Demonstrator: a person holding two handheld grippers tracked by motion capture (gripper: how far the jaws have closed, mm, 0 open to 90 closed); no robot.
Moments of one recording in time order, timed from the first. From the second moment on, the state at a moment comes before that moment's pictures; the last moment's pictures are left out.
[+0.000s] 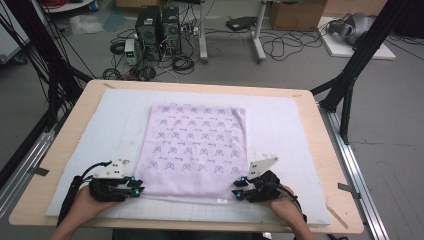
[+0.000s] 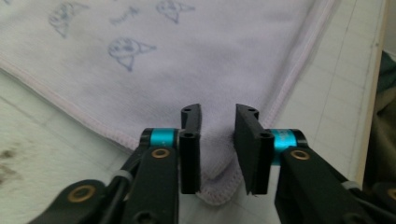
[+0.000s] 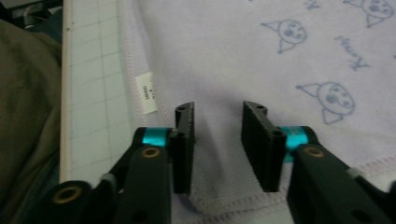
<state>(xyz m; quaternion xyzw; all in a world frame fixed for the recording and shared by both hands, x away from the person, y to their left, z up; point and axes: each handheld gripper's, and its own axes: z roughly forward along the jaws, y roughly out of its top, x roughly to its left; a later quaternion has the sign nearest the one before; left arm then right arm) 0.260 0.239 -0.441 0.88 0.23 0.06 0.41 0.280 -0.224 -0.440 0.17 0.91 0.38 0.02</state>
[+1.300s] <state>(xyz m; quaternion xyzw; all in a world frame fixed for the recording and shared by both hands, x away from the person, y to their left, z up) 0.302 0.240 -0.424 0.82 0.30 0.13 0.47 0.329 -0.243 -0.425 0.25 0.86 0.44 0.06</state>
